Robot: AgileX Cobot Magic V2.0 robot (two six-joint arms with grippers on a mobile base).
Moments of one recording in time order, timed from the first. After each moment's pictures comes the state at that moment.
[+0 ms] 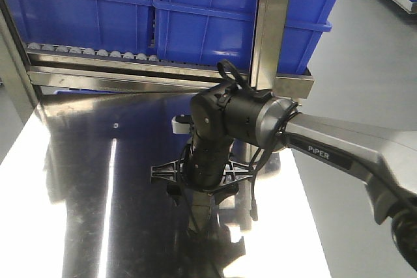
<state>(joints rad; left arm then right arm) -0.10 0.31 -0.36 -0.14 0.48 0.12 0.68 2.08 -1.63 0.06 1.04 0.57</state>
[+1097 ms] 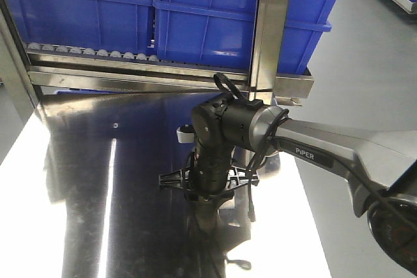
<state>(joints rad) -0.10 0.31 -0.36 -0.14 0.48 0.12 0.66 2.14 -1.64 0.01 1.04 0.54</state>
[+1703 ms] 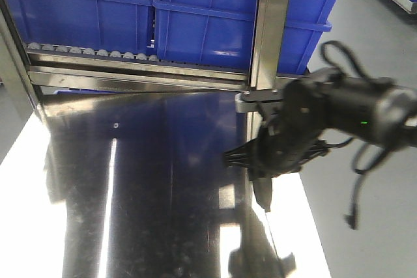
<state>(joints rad) -0.10 0.31 -0.36 -0.14 0.48 0.12 0.48 1.74 -1.27 -0.03 0.85 0.30</state>
